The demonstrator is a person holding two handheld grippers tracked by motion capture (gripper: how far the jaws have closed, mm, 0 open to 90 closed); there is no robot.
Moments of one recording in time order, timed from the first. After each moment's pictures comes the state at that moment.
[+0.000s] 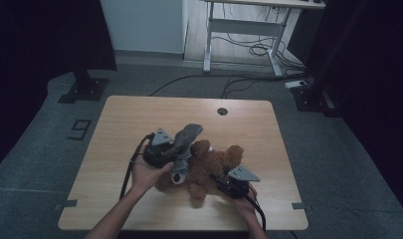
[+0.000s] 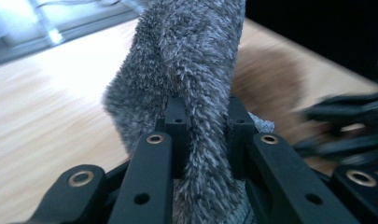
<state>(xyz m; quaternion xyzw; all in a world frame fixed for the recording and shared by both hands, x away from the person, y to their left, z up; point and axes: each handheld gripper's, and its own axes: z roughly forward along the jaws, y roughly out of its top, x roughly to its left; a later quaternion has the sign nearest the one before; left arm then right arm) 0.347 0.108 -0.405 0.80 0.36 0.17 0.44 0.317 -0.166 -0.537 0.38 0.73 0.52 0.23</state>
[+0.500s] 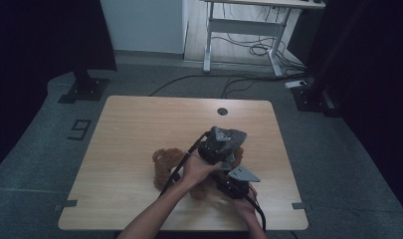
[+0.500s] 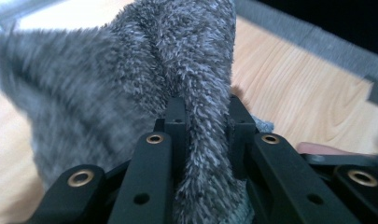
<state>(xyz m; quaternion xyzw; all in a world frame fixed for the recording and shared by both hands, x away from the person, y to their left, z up) 0.382 -0.039 -0.427 0.86 0.31 0.13 0.38 0.316 -0.167 -0.538 0.38 0.73 0.52 0.23</state>
